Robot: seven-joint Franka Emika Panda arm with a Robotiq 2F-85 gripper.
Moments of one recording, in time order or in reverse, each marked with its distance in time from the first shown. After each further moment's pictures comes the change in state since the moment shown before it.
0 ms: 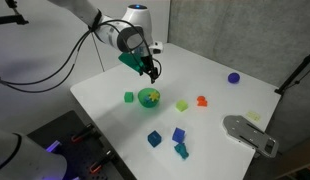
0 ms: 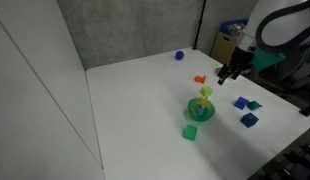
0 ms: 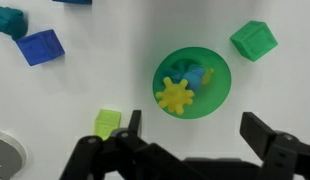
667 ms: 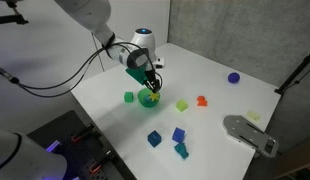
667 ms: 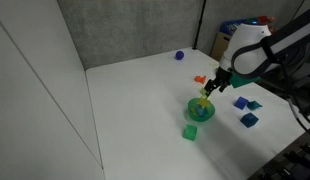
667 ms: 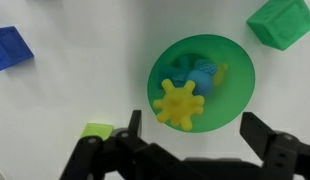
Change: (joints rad) arm 0.012 0.257 0.000 0.097 0.000 0.165 0.074
